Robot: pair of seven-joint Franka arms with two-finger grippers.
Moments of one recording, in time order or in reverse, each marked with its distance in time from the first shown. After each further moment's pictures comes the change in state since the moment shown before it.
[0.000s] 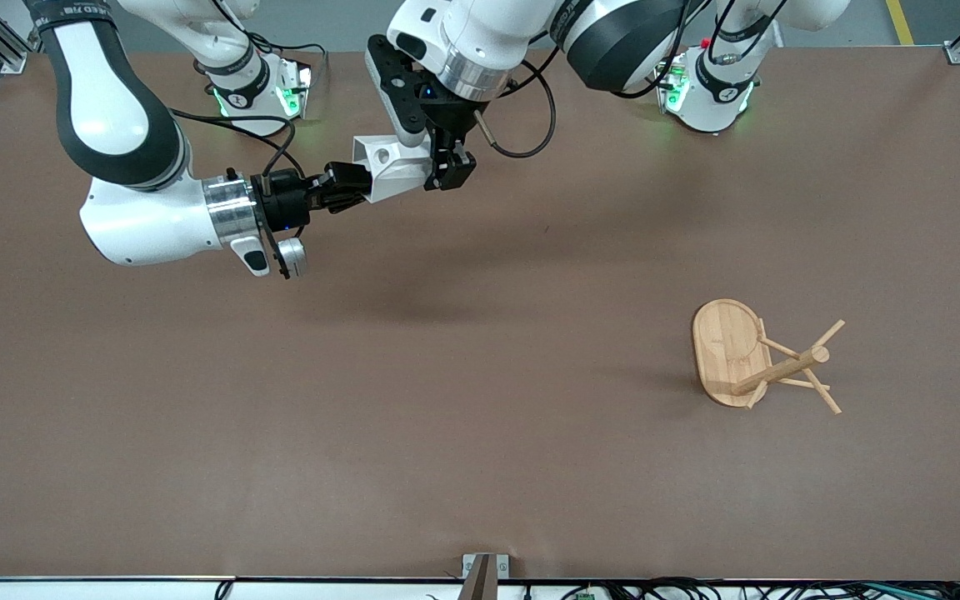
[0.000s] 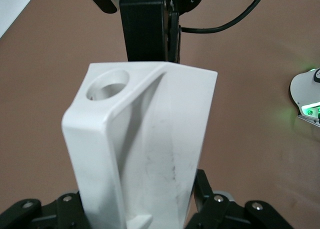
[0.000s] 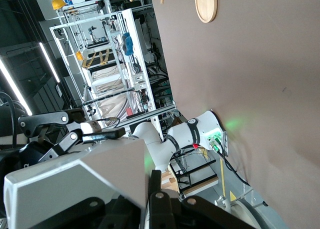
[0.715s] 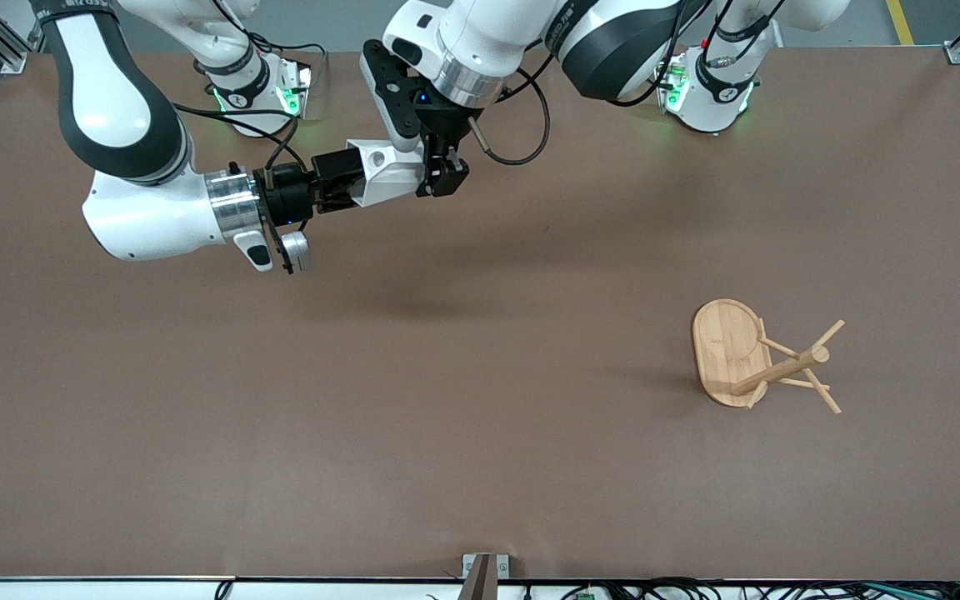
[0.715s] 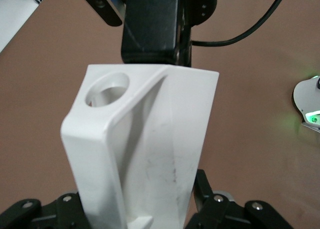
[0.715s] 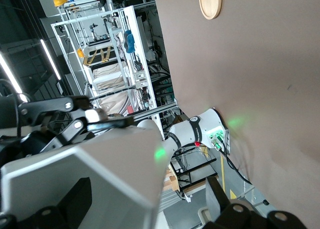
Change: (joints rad) left arm -0.001 0.024 -0.001 0.004 0.001 0.043 0.011; right arm 0.000 -0.016 0.006 -0.003 0.002 -0.005 0.001
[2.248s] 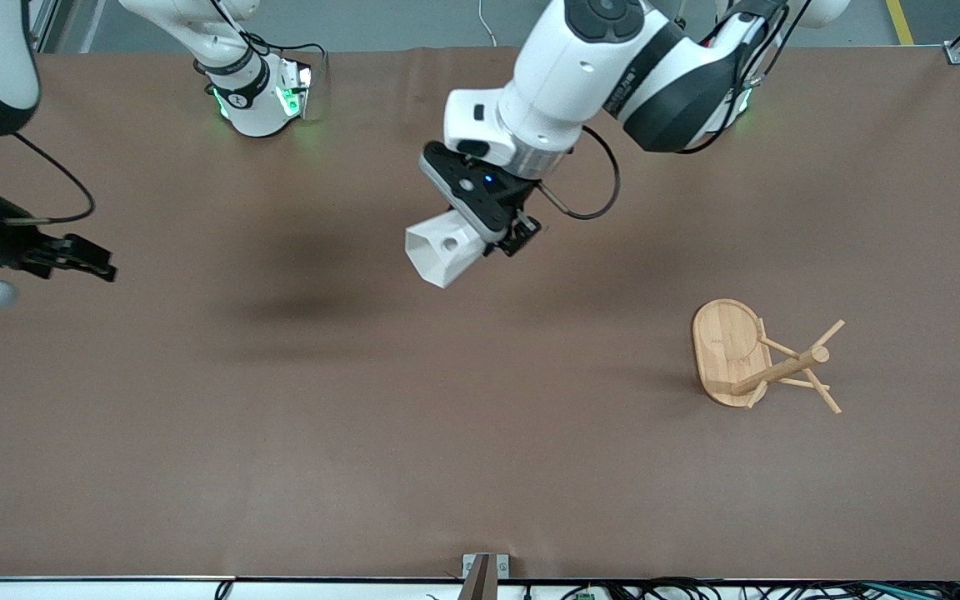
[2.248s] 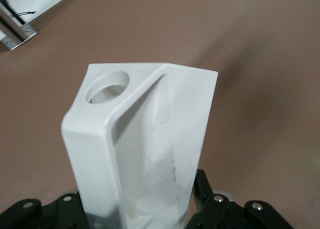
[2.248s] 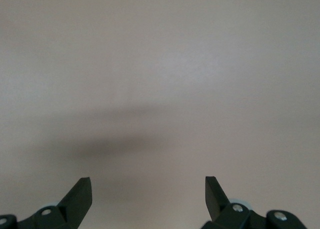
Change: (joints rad) left arm 0.122 0.012 0.053 -0.008 0.053 -0.048 -0.300; right arm -0.025 -0.073 -0.341 0.328 -1.313 0.048 0.256
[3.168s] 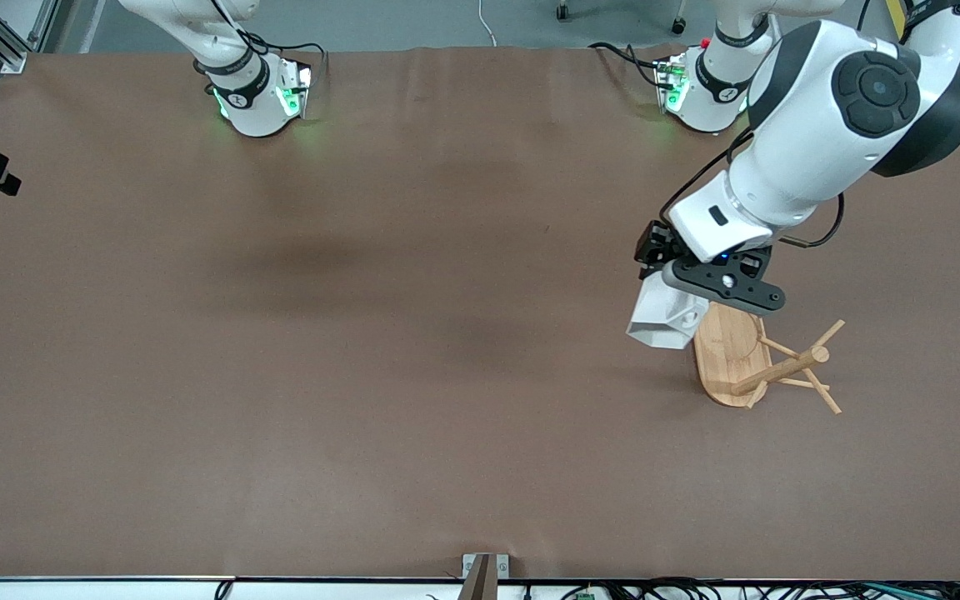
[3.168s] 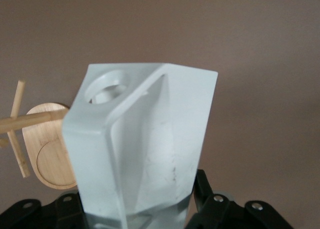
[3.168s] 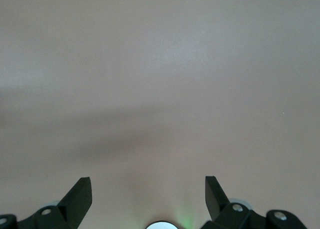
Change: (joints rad) left arm 0.355 -0.228 0.022 -0.361 0.016 -0.051 -0.079; right arm -0.016 -0.072 -0.028 0.185 -0.008 -0.298 0.011
